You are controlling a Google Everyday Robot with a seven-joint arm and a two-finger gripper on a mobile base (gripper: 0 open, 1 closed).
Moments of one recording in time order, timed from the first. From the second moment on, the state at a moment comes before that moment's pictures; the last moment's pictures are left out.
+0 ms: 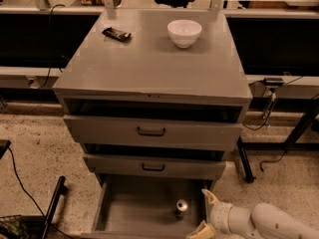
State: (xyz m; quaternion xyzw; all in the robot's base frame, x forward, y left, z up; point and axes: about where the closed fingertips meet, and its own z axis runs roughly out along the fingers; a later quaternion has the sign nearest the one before) arm 0.413 -0.138 0.408 -0.46 0.76 0.24 0.39
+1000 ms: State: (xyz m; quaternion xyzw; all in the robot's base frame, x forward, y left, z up) arm 0.465 -0.165 0.295 -0.43 0.74 0.29 0.42
